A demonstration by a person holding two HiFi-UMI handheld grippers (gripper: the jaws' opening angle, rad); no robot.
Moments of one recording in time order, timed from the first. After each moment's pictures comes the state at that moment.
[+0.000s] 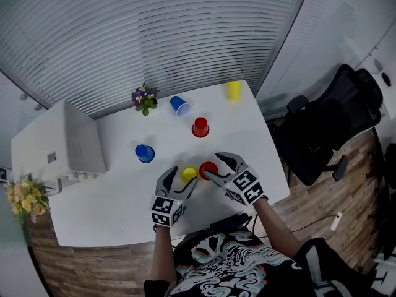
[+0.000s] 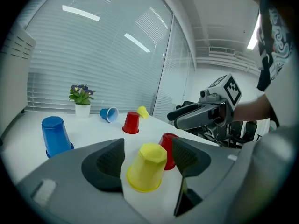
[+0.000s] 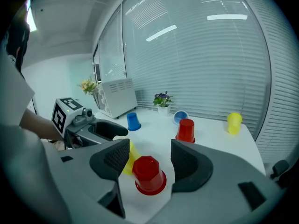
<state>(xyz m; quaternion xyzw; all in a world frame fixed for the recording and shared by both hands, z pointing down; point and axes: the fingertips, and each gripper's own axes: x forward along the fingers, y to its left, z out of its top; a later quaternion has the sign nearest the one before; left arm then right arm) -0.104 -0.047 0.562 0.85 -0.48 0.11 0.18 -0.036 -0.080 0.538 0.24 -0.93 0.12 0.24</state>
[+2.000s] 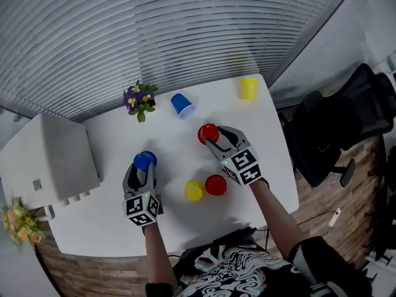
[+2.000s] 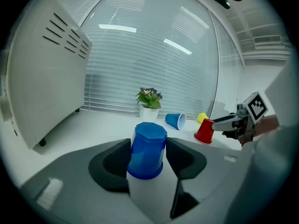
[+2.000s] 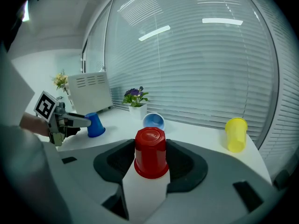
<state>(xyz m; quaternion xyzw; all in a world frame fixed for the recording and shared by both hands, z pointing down) -0.279 -0.117 0.596 0.67 -0.71 0.09 0.21 -0.064 -0.228 0.582 0.30 -0.92 0.10 0.24</state>
